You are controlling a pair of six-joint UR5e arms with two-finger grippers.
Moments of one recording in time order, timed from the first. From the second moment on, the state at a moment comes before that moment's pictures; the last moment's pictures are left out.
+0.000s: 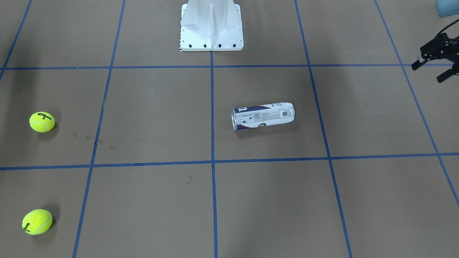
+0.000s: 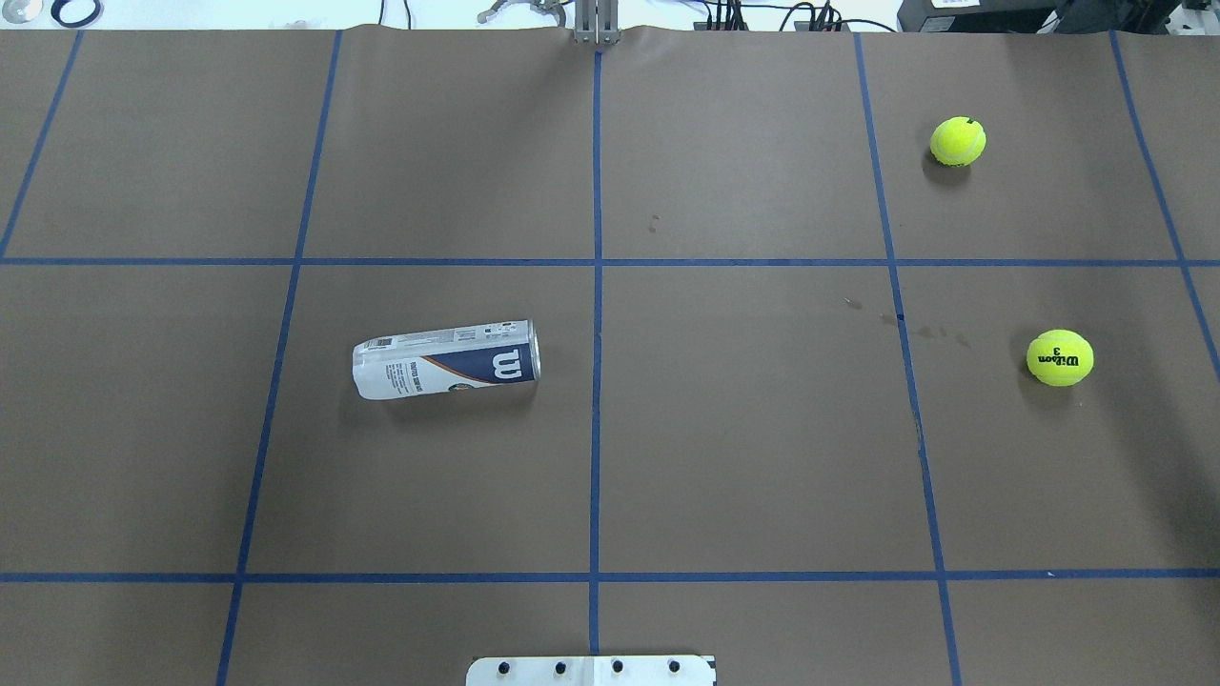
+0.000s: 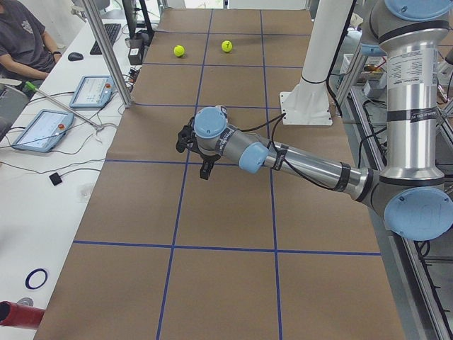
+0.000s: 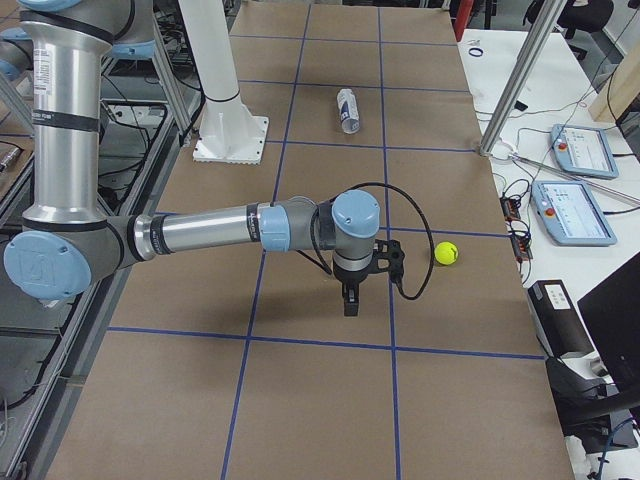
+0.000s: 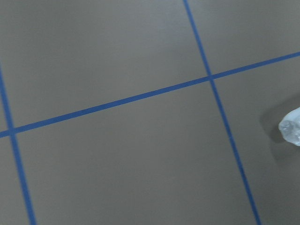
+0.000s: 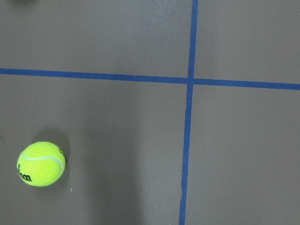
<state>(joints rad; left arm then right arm) -1.35 -1.48 -1.95 -1.84 -2.60 -0.32 1.53 -1.67 1.84 -1.66 2.36 0.03</state>
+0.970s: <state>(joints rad) -1.19 -1.70 -1.88 -2.06 -2.60 -0.59 1.53 -1.67 1.84 -1.66 2.37 0.03</state>
